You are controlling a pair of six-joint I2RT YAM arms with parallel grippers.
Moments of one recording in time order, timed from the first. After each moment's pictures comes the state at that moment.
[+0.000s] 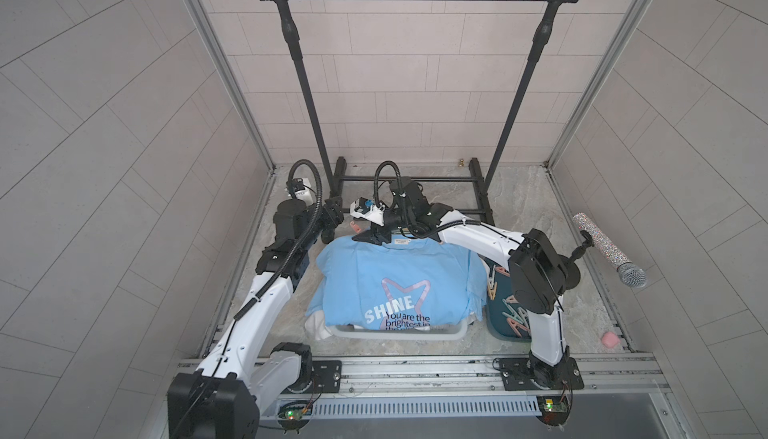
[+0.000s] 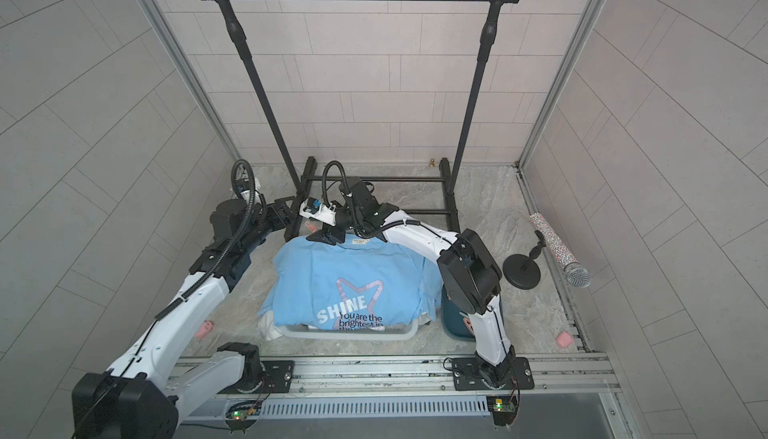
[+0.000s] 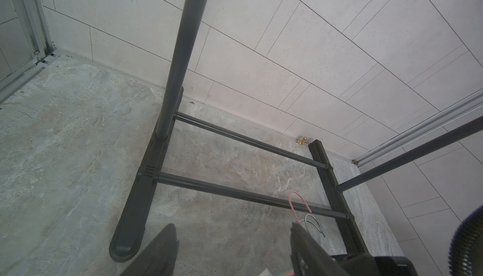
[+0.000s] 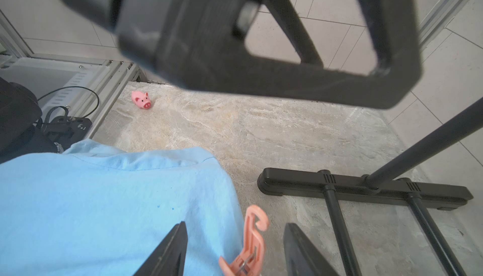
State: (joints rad) left arm -0.11 1.04 0.78 -0.06 0.12 -0.47; right arm 0.74 2.01 1.63 -0.11 -0.66 -0.46
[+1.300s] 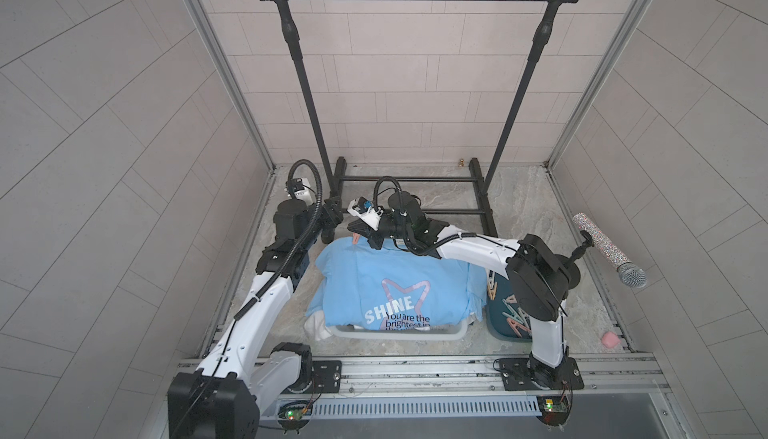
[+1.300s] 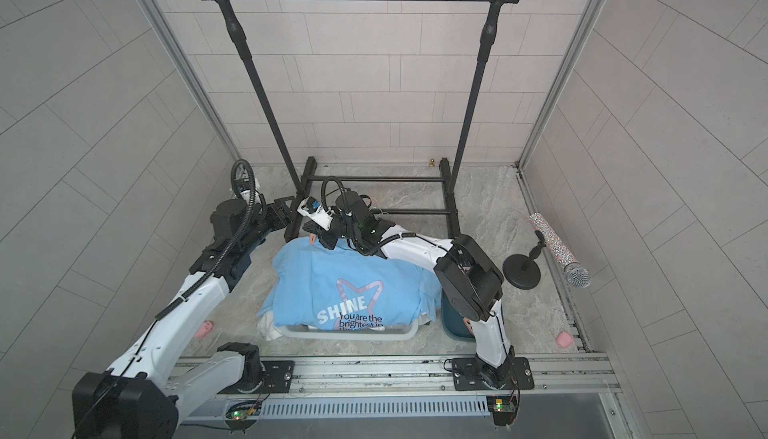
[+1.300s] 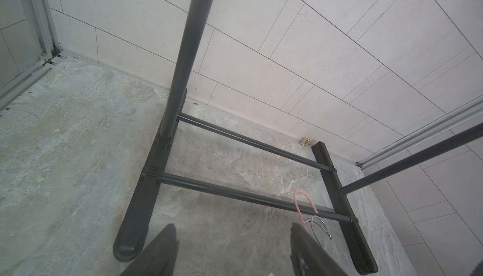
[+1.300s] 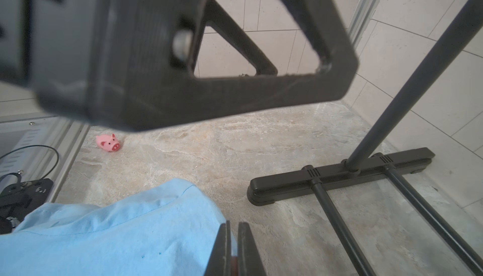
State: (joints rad) left arm -0.11 1.04 0.78 -0.06 0.10 -0.47; right arm 0.82 1.95 1.45 0.18 -0.41 -0.19
